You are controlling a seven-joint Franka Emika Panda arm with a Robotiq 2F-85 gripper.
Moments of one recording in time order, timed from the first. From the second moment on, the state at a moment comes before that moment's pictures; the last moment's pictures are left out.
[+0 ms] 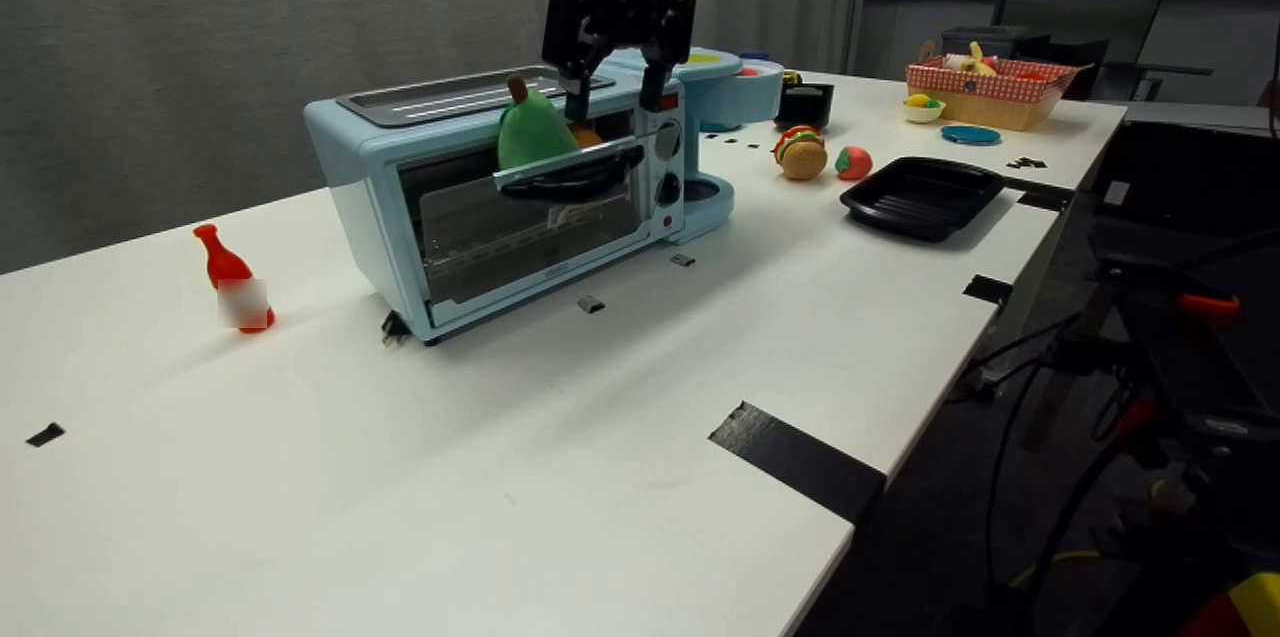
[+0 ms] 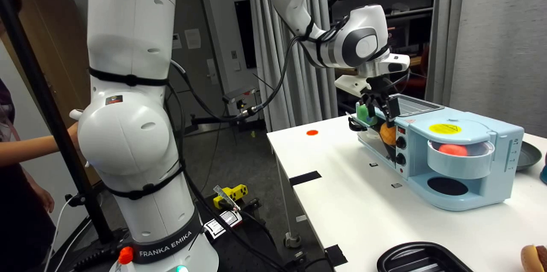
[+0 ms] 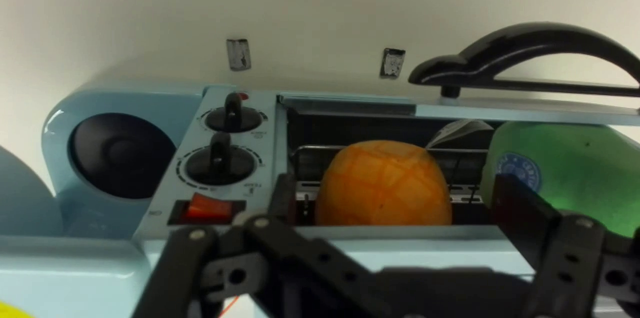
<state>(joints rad) 0.07 0.35 -0.01 -2.03 0.03 2.60 0.32</state>
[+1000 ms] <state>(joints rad) 0.09 0.47 -0.01 -1.93 0.03 2.56 0.32</state>
